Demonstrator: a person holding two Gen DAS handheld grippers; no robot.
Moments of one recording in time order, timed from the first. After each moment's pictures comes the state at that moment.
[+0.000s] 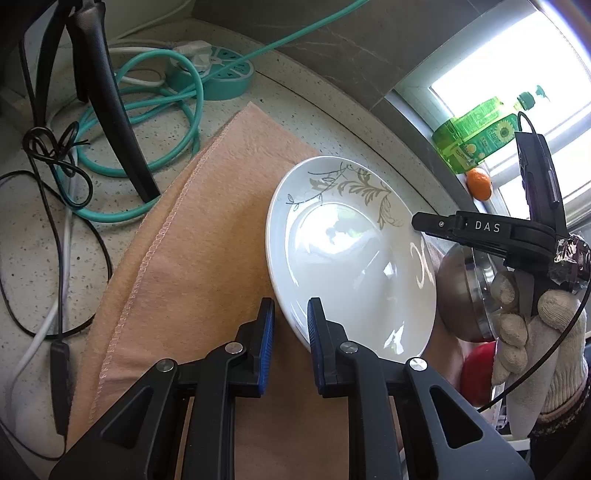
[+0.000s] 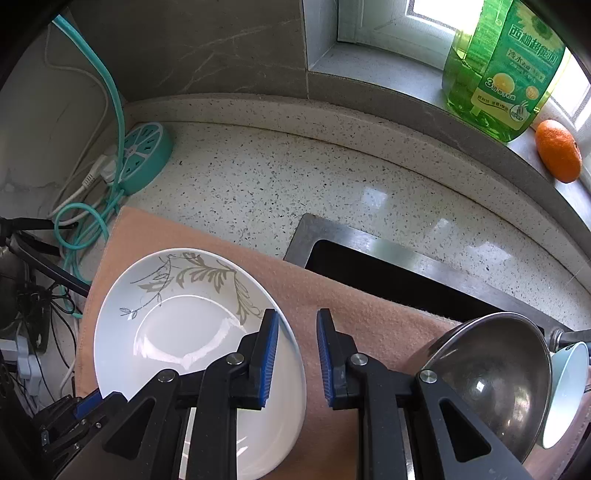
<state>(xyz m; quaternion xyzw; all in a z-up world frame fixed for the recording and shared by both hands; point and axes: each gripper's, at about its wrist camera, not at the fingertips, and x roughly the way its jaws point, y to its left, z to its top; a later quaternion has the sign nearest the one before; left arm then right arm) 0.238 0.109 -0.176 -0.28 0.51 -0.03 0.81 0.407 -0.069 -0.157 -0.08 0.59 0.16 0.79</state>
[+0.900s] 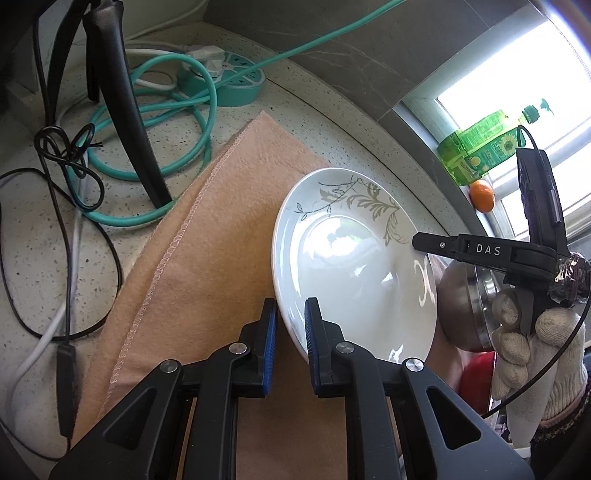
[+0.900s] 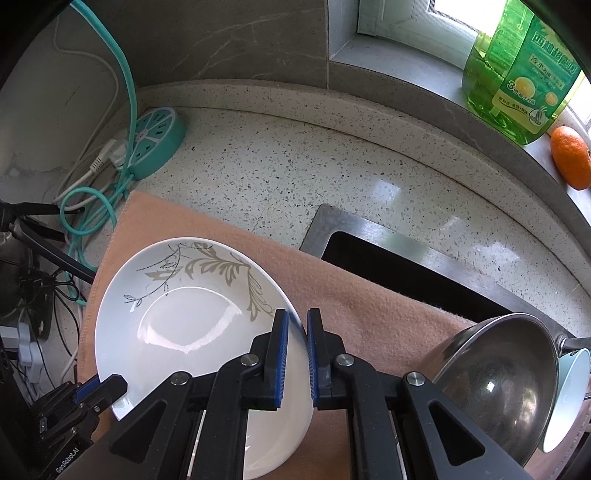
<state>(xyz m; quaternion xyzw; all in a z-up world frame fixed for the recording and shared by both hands) 0.235 0.118 -0.175 -0.29 0.50 -0.01 0.82 0.403 -0.060 -0.161 -0.09 0.61 0.17 0.77</state>
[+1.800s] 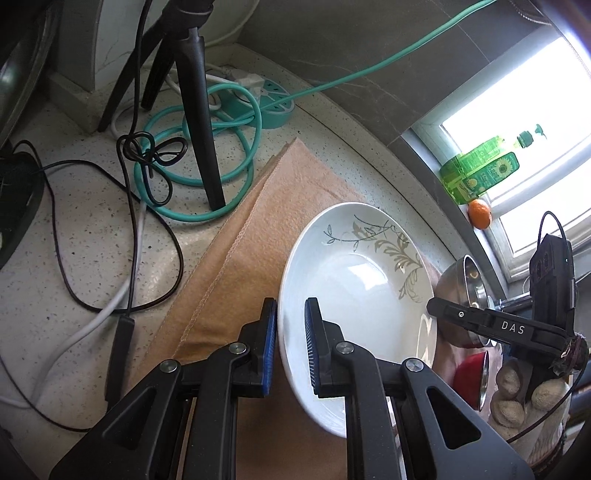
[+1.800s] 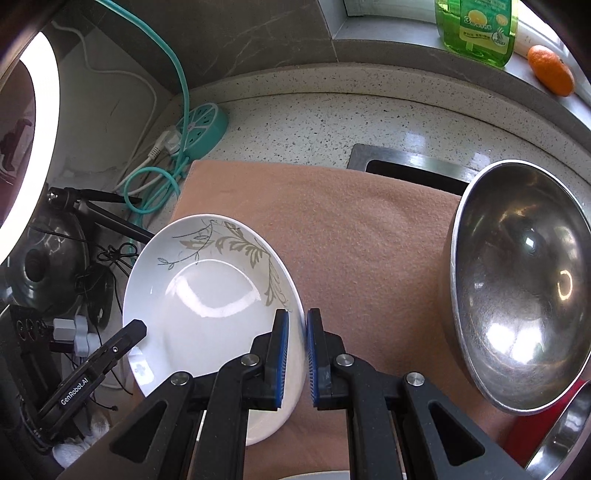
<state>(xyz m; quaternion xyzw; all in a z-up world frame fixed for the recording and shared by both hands) 0.188 0.145 -0.147 -0.31 0.48 0.01 0.82 0.329 -0.085 -0.146 0.03 0.62 0.21 0.76</state>
